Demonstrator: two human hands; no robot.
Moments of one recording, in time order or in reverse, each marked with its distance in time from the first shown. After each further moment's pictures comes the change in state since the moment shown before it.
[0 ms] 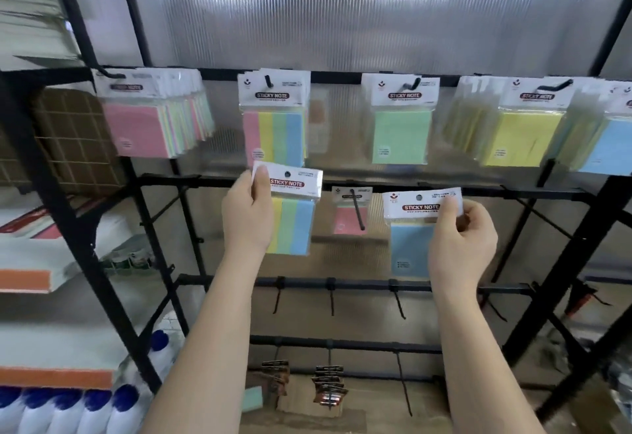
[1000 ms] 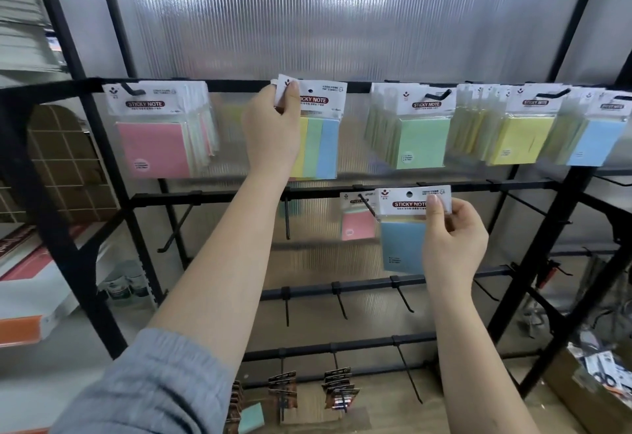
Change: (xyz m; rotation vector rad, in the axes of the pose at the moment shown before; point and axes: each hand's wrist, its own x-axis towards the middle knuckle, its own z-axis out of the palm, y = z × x) left_hand 0.114 0.042 -0.008 -0.085 -0.030 0.243; right_hand -0.056 -0.029 0.048 -0.025 0.070 -0.067
